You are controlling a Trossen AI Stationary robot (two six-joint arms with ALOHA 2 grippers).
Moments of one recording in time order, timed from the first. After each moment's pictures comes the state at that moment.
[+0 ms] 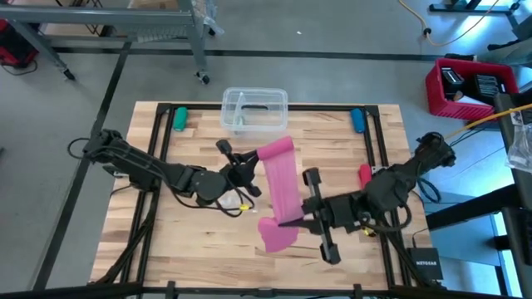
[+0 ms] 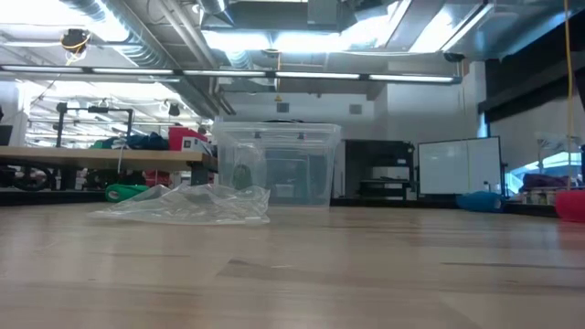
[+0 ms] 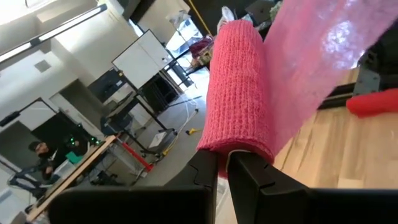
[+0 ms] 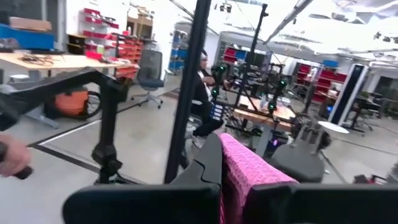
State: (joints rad) left arm -0.32 1.50 1.22 0.14 -1.15 0.47; right arm 0.62 1.54 1.74 -0.07 0.31 -0.23
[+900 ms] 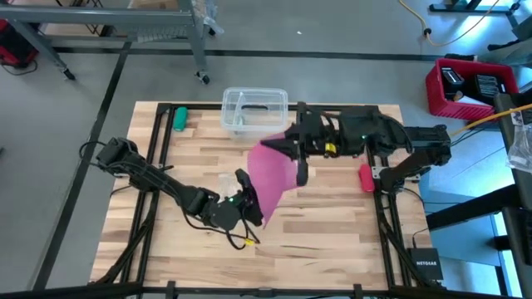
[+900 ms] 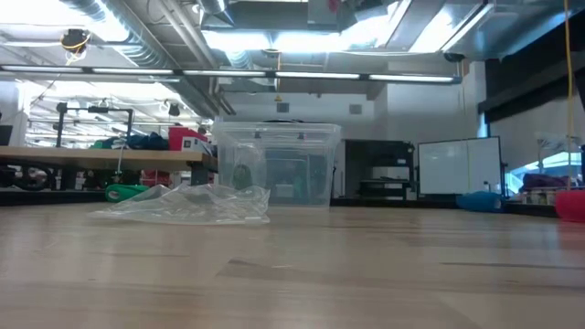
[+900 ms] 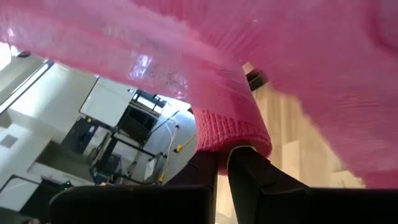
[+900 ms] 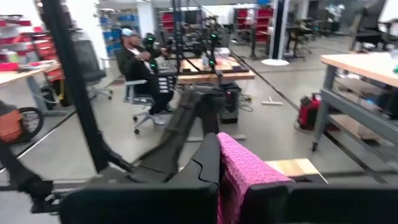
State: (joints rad) left arm -0.48 1.68 1.22 0.14 -1.05 0.62; right arm 0.18 1.54 1.91 -0.37 0.20 0.07
